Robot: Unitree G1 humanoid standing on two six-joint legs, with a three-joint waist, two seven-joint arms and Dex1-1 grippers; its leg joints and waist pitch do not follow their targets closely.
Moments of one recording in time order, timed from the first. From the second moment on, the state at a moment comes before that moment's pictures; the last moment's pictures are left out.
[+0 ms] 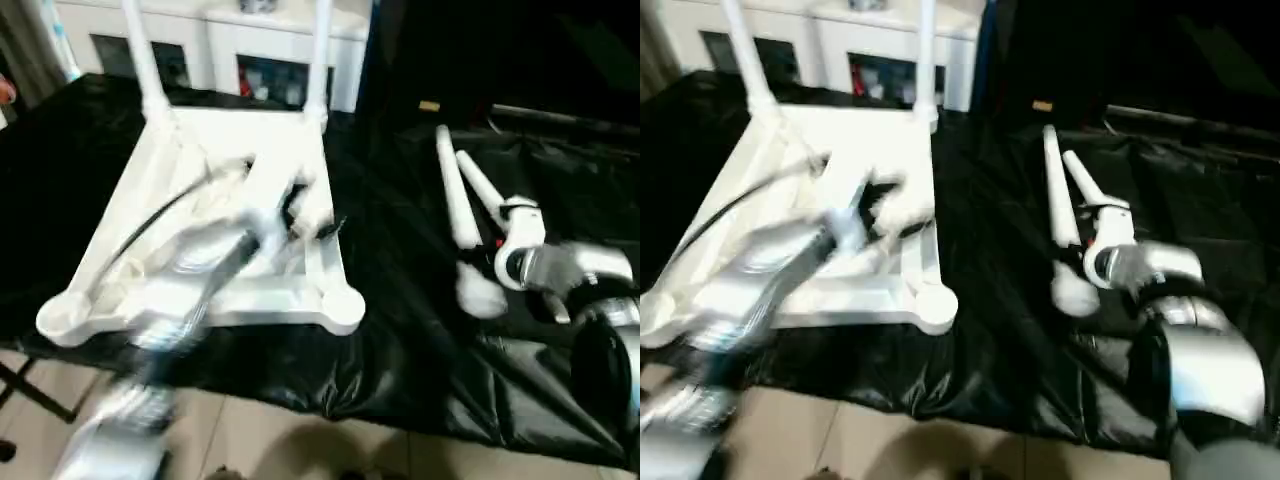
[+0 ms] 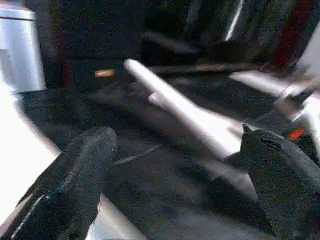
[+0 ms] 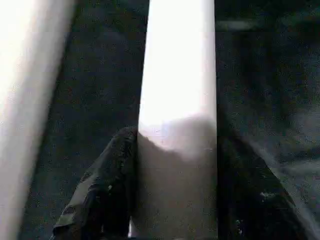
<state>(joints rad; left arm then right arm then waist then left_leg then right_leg) -0.68 0.09 -0.05 0.22 -0.27 0.49 -0.51 -0.85 -0.42 -0.34 1.07 0.31 0.63 0.57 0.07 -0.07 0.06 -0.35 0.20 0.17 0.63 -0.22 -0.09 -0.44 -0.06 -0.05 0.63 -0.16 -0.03</state>
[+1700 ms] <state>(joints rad) -0.91 -0.08 0.18 0.48 -0.48 0.61 -0.26 -0.47 -0.09 -0.03 0.01 0.40 0.64 0.47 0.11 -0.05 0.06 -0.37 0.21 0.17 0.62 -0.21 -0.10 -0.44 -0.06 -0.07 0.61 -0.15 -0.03</state>
